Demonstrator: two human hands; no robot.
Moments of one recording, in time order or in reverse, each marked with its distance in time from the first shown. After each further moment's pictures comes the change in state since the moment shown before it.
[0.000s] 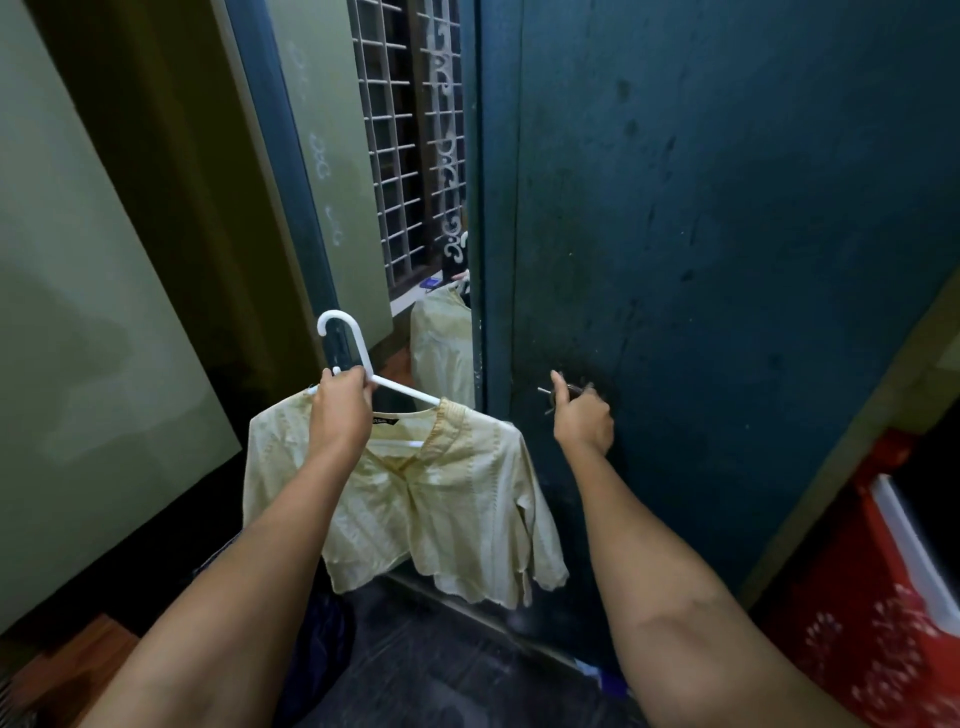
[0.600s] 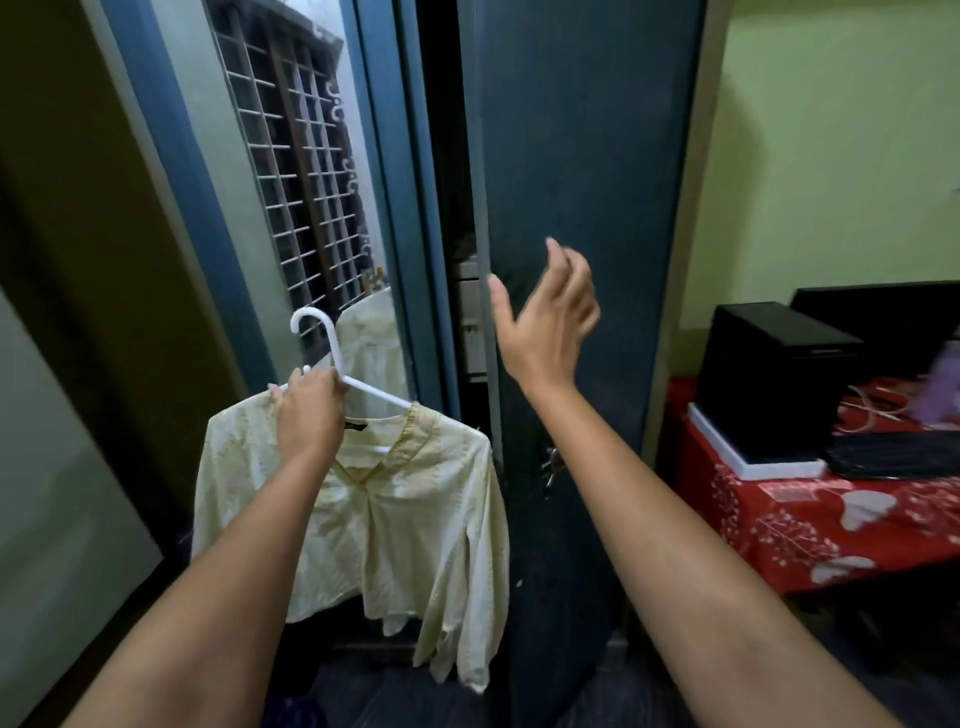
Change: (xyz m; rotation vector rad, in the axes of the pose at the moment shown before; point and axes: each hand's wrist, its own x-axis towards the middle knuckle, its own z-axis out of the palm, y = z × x) left_hand -0.030 0.008 -0.128 -0.122 0.015 0.382; right_hand -0.196 -0.118 -0.165 -0.049 0.881 -0.463
